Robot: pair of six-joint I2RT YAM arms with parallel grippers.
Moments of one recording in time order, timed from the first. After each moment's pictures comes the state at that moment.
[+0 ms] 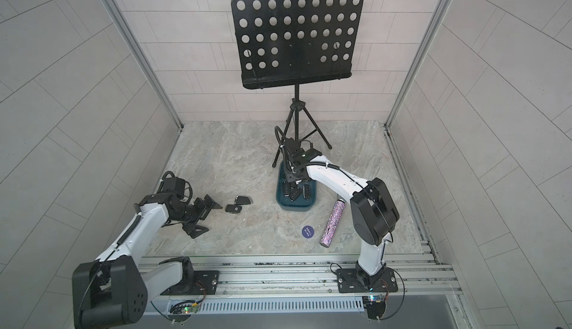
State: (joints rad) left arm 0.15 1.13 0.65 -0.92 0.53 -0.78; right arm 0.61 1.79 1.44 -0.78 0.20 0.34
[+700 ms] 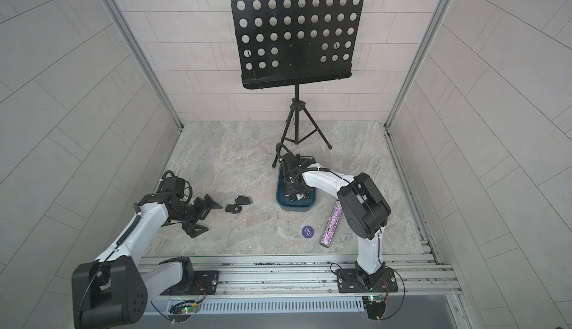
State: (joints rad) left arm 0.15 1.13 0.66 -0.94 0.52 -0.77; right arm 0.61 1.87 1.31 -0.71 0.13 0.52
